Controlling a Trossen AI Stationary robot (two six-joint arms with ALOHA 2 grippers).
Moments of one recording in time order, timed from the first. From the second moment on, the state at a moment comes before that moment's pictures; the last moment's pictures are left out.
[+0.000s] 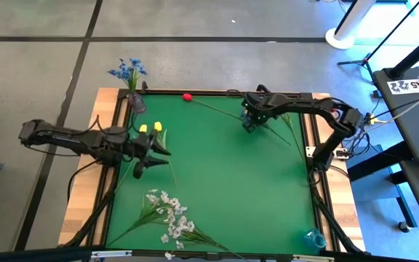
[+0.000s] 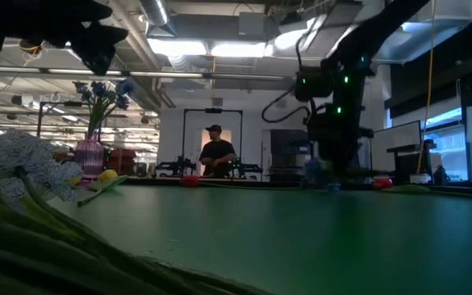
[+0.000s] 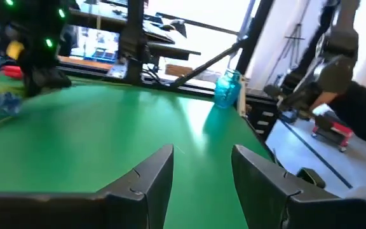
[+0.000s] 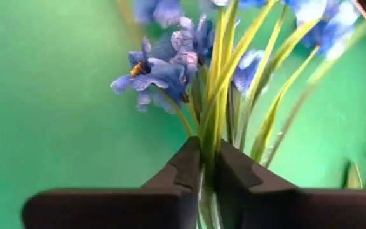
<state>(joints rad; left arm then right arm) -0.08 0.59 0.30 0.15 0.09 -0.23 -0.52 1.67 1.07 -0.74 0.19 0.29</state>
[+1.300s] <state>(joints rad) -0.29 1.16 0.26 1.16 -0.23 0.03 0.20 1.74 1.39 0.34 0.20 0.05</state>
